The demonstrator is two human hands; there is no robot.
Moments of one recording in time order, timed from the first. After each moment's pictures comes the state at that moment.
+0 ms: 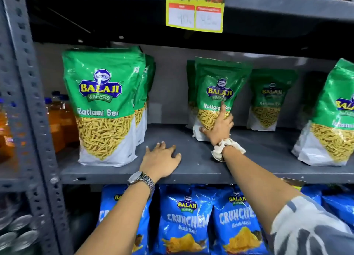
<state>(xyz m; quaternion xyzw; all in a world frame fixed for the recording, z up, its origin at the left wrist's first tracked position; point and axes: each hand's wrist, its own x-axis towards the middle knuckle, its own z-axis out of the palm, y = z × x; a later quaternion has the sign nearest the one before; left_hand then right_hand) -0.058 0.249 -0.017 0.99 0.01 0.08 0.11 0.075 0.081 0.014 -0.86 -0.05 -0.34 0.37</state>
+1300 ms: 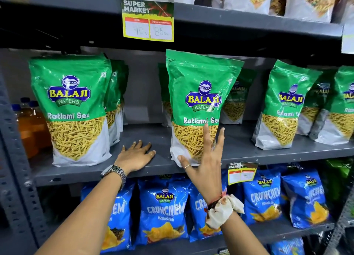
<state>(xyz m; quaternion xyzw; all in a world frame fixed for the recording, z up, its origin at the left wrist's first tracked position) -0.058 0.247 -0.014 1.00 0.01 0.02 0.07 -0.106 0.034 -0.038 -0.79 -0.16 -0.41 0.42</state>
